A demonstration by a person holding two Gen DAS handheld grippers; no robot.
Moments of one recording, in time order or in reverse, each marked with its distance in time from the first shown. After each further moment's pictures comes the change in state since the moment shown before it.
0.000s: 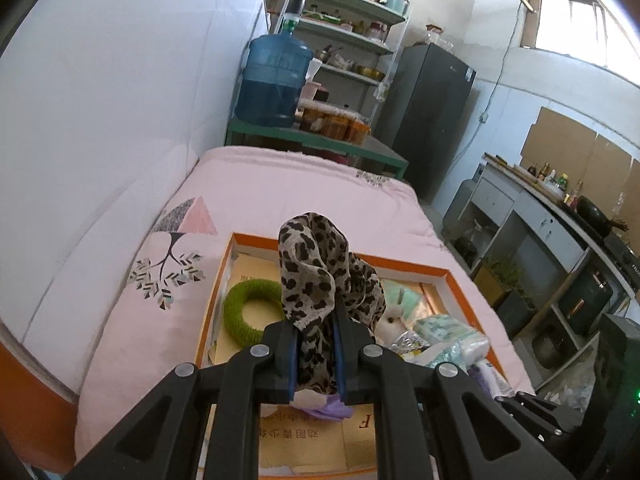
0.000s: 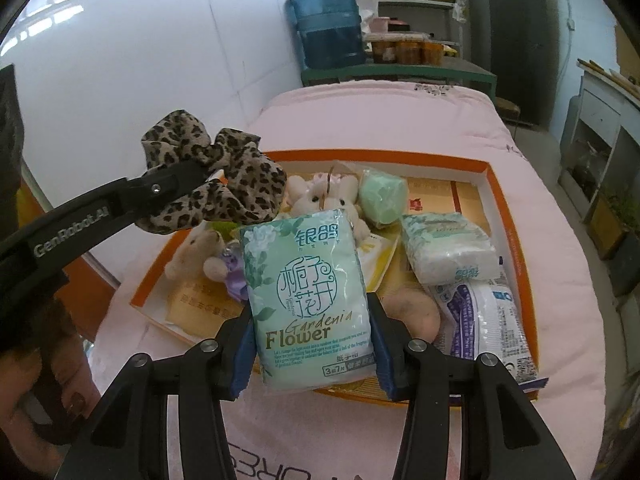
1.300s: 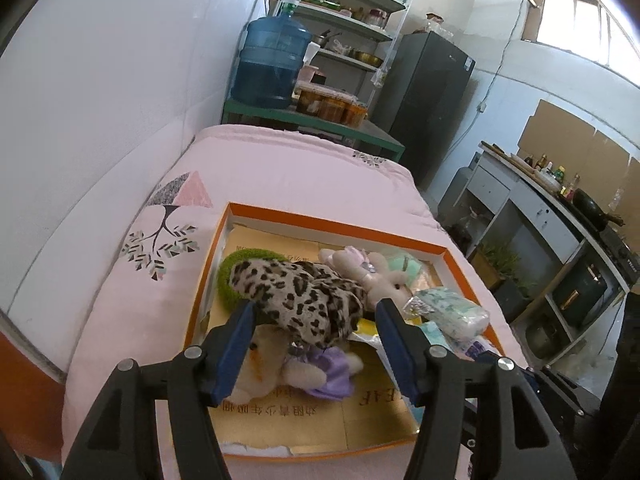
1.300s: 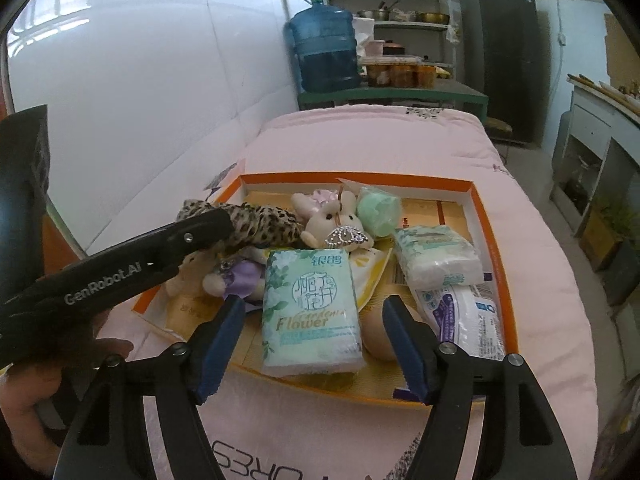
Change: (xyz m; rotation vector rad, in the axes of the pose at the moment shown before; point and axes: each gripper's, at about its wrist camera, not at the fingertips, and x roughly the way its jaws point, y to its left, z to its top) left arm 0.004 0.006 -0.016 -0.014 0.058 -0.027; right arm -0.023 0.000 -0.007 -0.007 -0.097 -0.021
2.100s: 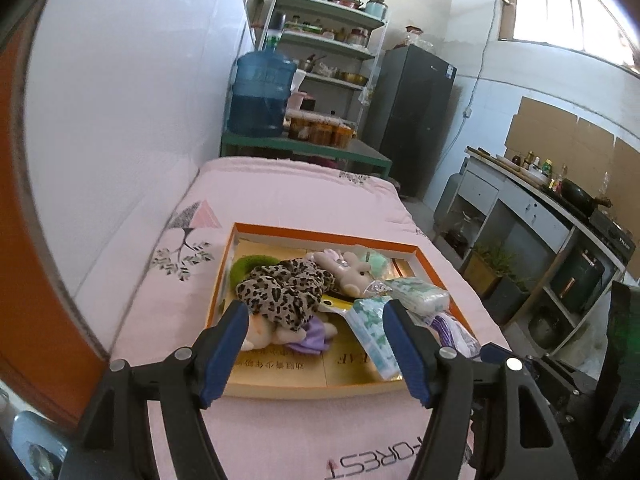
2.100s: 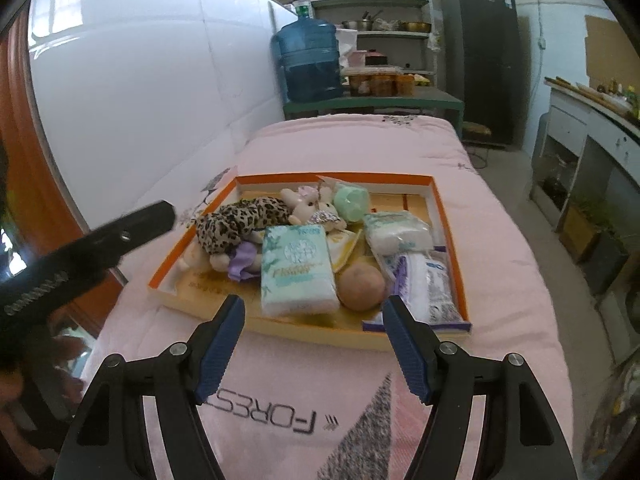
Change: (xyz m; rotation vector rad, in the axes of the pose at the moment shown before) left arm -0.081 -0.027 -0.022 0.080 -0.086 0.021; right arm -0.059 0.000 -0.026 0.016 -0.032 -0.066
